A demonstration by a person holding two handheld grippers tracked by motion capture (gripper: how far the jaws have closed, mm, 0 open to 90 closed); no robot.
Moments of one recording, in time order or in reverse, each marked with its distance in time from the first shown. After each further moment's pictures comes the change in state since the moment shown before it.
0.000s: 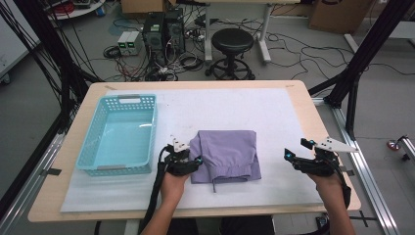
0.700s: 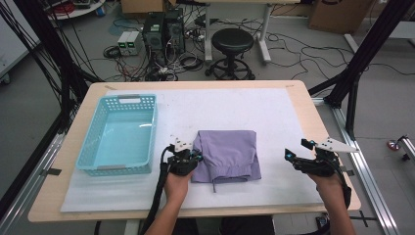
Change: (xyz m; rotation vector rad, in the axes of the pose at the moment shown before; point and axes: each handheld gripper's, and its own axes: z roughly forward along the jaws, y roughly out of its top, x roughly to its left) left arm -0.008 0.005 -0.001 -0.078 -0.127 -0.077; right arm -0.001 -0.001 -0.001 0.001 0.000 0.007
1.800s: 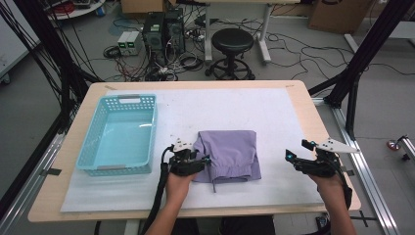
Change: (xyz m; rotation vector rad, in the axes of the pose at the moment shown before) left arm 0.004 -0.003 -0.003 0.016 -0.012 -0.043; right arm -0.001 -0.002 -0.001 0.006 0.000 0.005
